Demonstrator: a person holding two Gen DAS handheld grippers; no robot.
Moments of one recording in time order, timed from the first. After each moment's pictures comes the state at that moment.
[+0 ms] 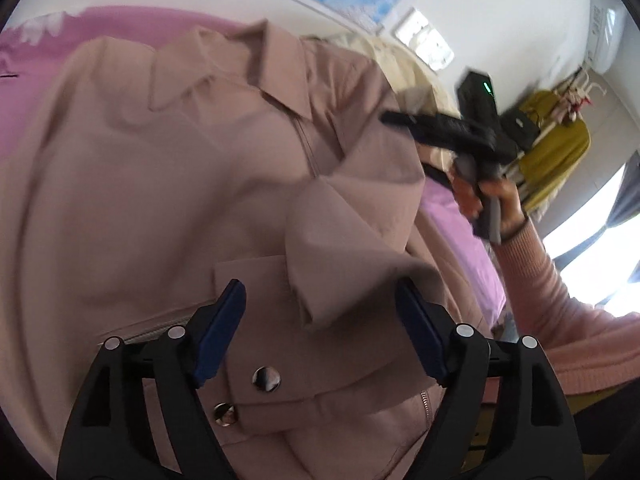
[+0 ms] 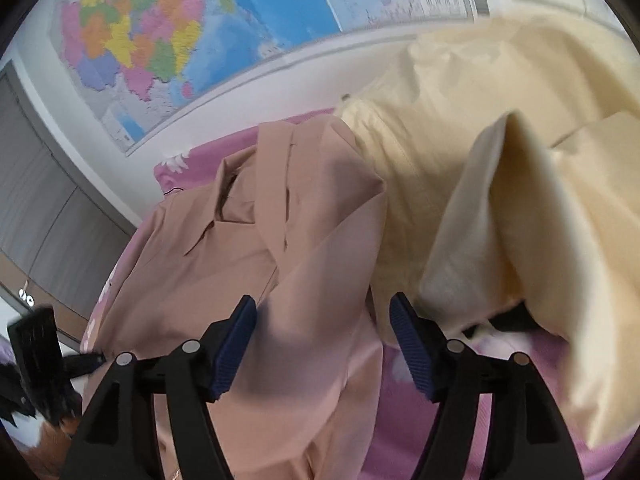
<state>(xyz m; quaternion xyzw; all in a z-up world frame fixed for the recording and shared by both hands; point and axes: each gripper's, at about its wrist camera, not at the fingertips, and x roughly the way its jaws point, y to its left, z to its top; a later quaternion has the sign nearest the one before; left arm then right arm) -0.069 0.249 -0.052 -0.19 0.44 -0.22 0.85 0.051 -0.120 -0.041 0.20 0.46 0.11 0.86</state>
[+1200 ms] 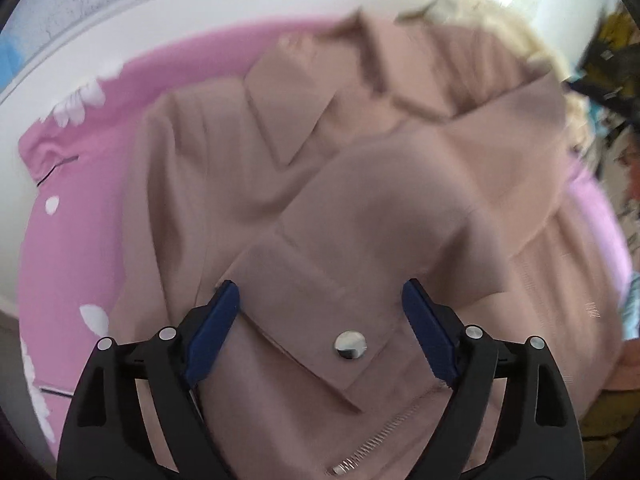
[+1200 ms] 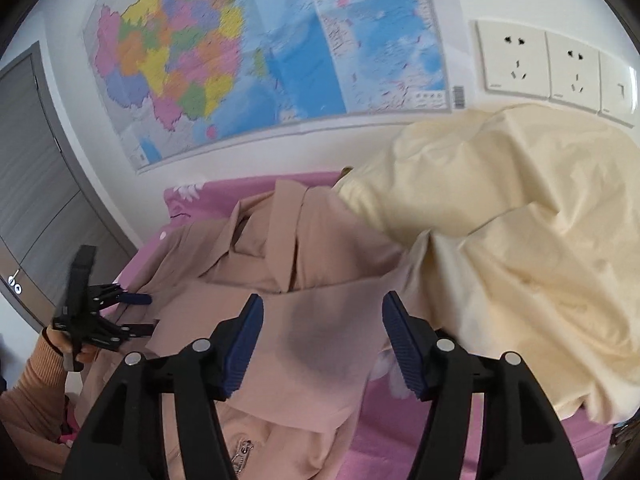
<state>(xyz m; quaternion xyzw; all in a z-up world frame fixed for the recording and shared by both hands) 0.006 0.303 -0.062 0.01 0.51 -0.05 0.86 -0.005 -0.134 0.029 0.14 0.38 0.09 0.91</state>
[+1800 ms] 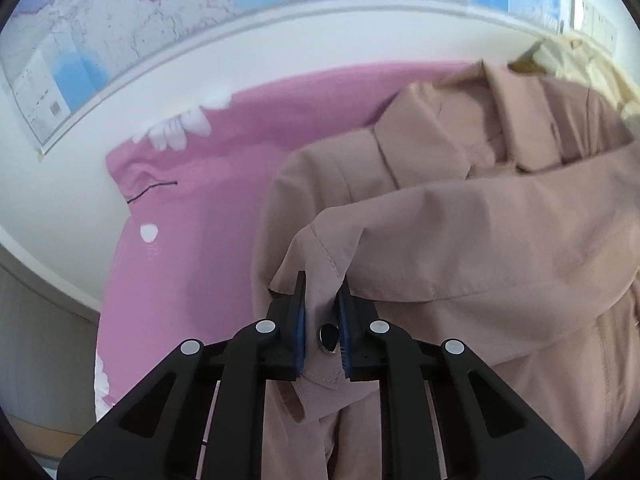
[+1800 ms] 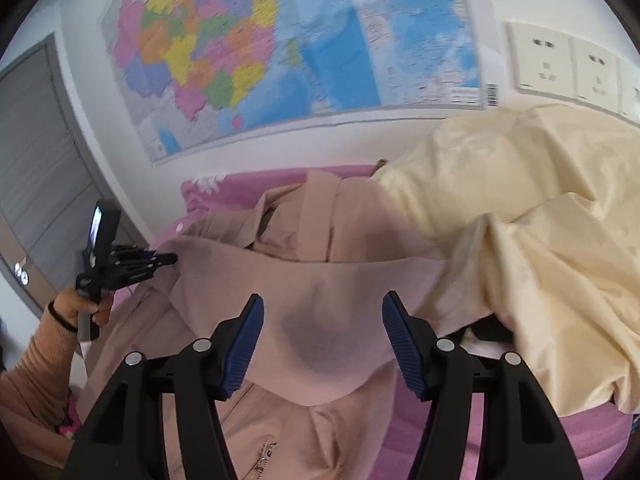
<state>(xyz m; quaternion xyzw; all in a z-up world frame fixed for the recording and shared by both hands) 0.045 0.344 -0.037 0.05 0.46 0.11 0.88 -0.010 -0.098 0.024 0.13 0.37 0.12 0.91</state>
